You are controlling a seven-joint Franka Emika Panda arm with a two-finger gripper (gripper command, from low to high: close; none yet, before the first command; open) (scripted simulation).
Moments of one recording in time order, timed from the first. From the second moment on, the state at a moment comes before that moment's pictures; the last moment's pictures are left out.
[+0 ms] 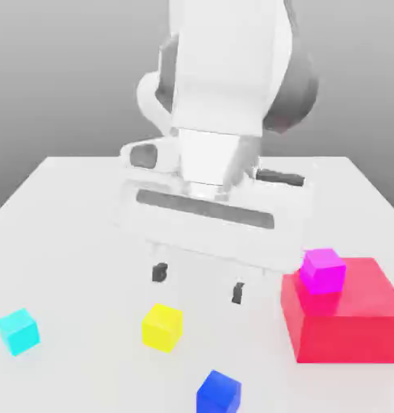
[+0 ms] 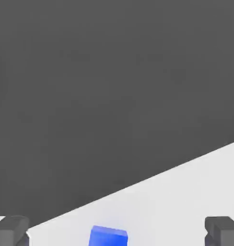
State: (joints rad) arm -0.17 0.06 0.19 -2.40 -0.20 2.61 1.40
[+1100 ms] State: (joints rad) arm -0.19 -0.01 0.14 -2.68 0.06 2.67 1.97
